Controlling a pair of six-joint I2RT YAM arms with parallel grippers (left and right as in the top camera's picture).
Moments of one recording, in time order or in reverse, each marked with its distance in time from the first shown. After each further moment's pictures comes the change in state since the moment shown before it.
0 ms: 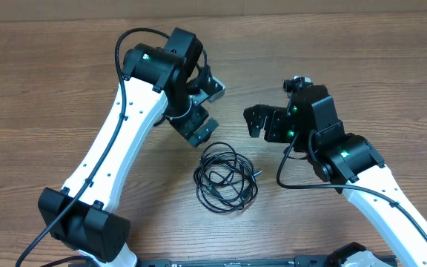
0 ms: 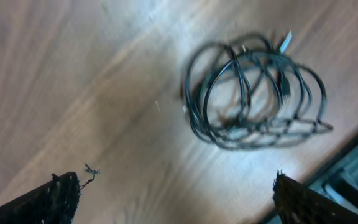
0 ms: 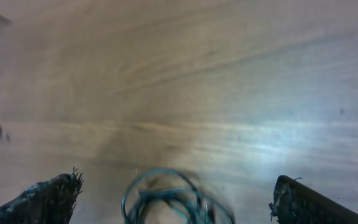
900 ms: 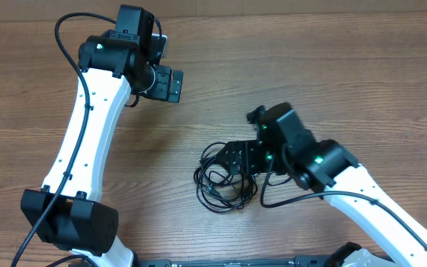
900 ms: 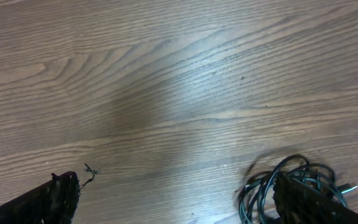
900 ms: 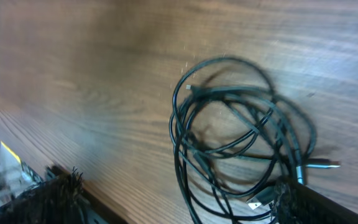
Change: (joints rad) left arm 0.212 0.000 0.000 0.222 -0.120 -0.413; right arm 0.188 0.068 0.000 -0.150 -0.224 0.010
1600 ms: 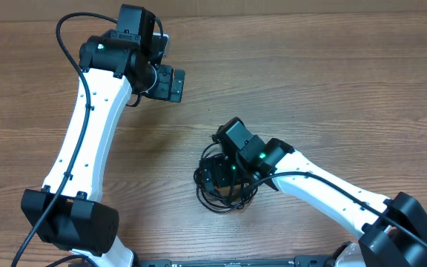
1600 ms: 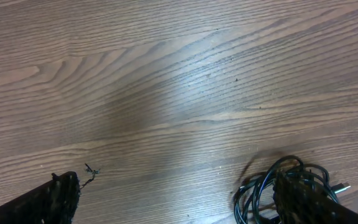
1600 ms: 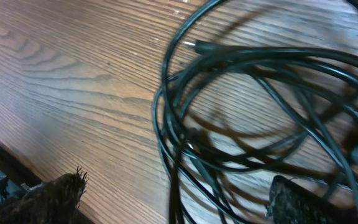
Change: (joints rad) left arm -0.002 0.000 0.000 0.003 0.011 -0.003; right arm 0.153 0.302 0.000 0.120 0.020 0.008
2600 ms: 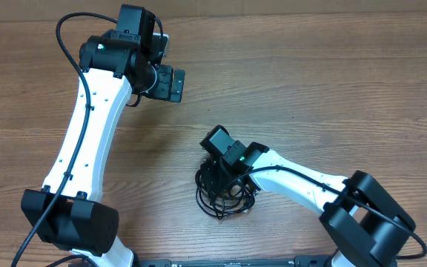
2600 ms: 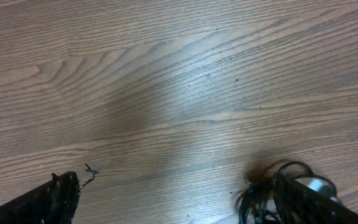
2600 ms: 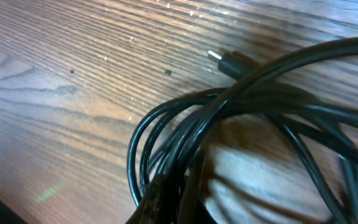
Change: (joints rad) left arm 0.000 0.000 0.000 0.000 0.000 0.000; right arm 0.039 0.150 0.005 0.098 0.032 0.049
